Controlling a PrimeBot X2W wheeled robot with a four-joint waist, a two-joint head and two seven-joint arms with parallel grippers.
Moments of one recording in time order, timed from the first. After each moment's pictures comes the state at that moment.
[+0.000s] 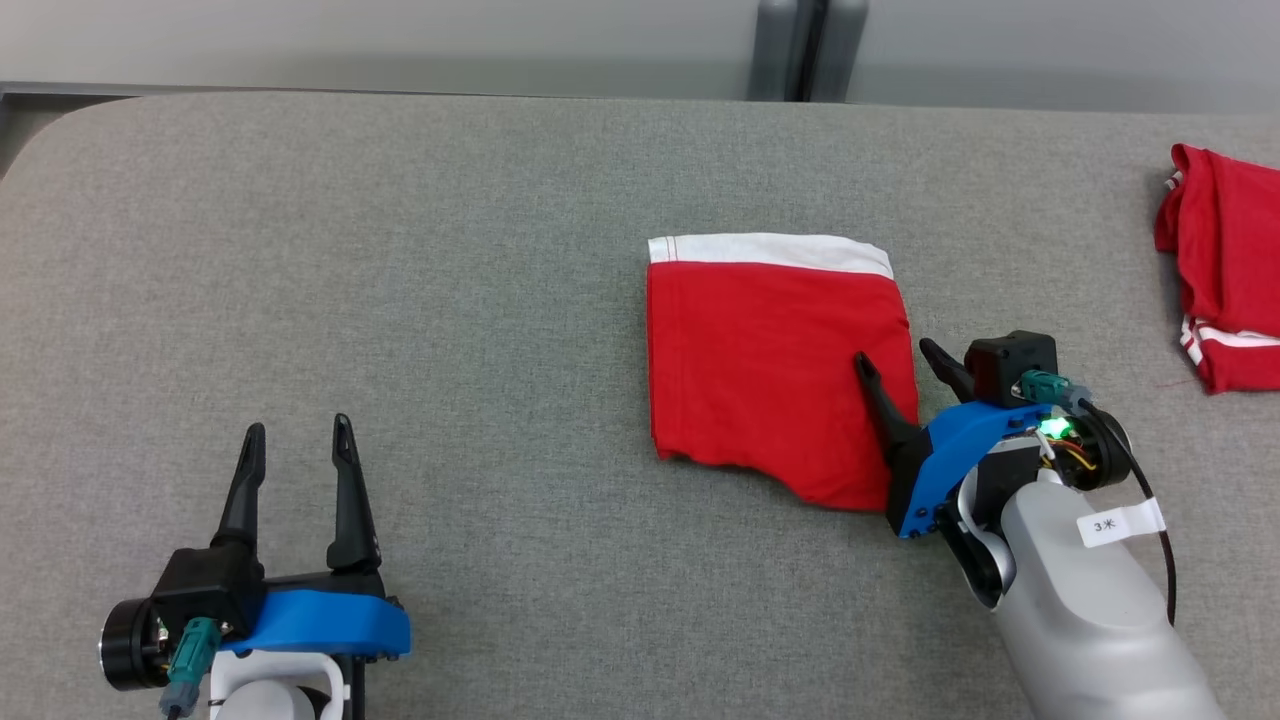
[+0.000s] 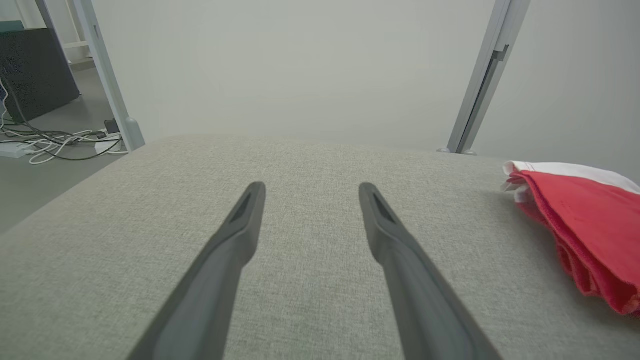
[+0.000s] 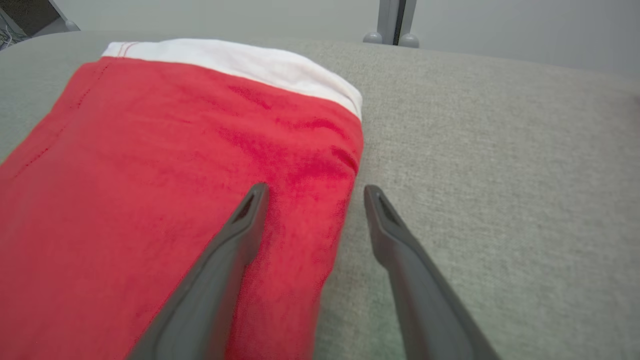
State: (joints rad) left arm -0.10 0.06 -0.02 0.21 -0.16 0.00 -0.26; right arm -0.62 -0.07 0.14 0.85 0.14 0.13 -0.09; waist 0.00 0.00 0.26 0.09
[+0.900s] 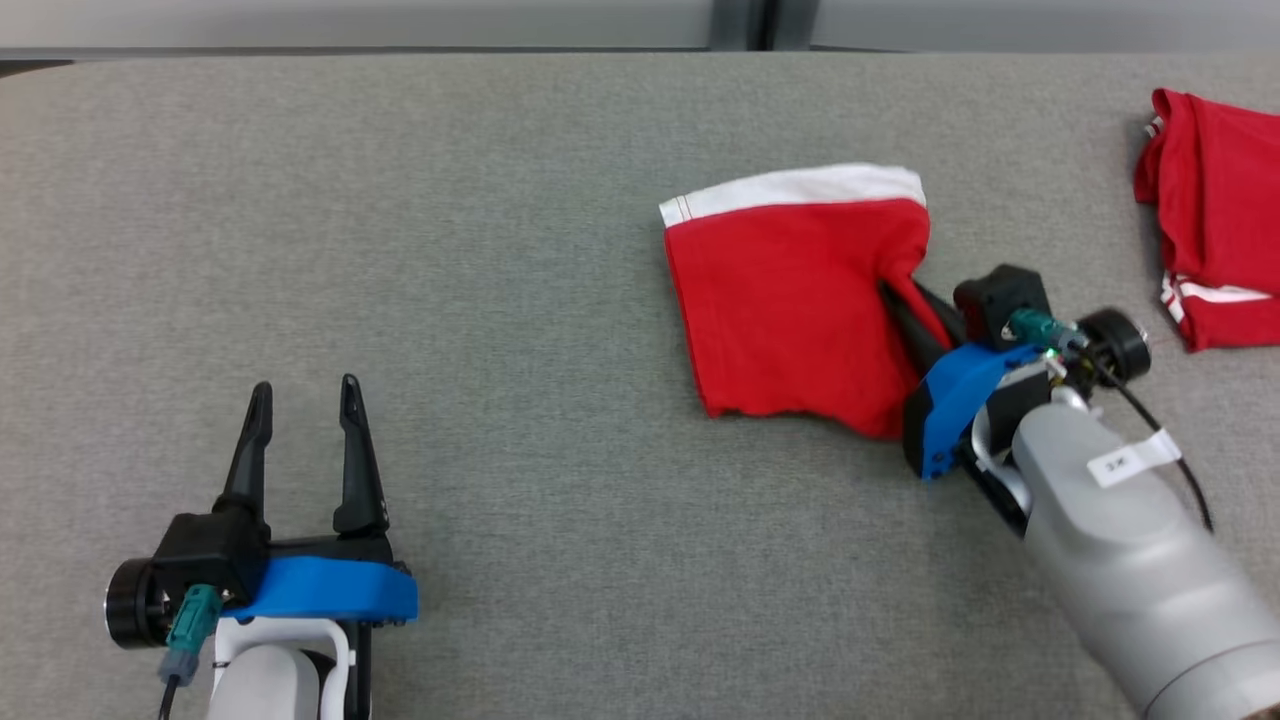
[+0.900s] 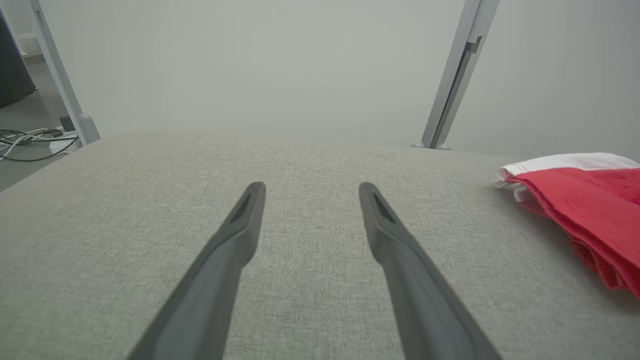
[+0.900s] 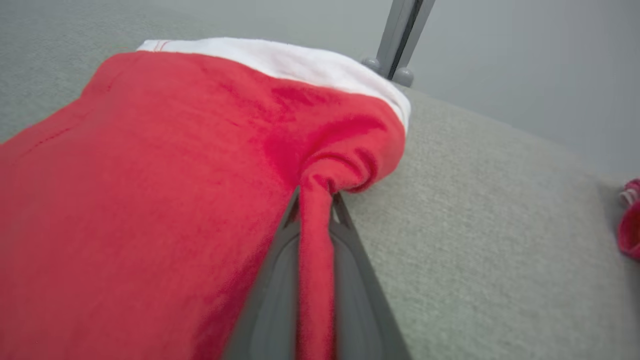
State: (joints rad) left arm -0.15 0.06 -0.02 0.21 -0.16 -0.03 -0.26; right arm -0.82 -0.18 0.45 1.04 0.22 0.13 -0.25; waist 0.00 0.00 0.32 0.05
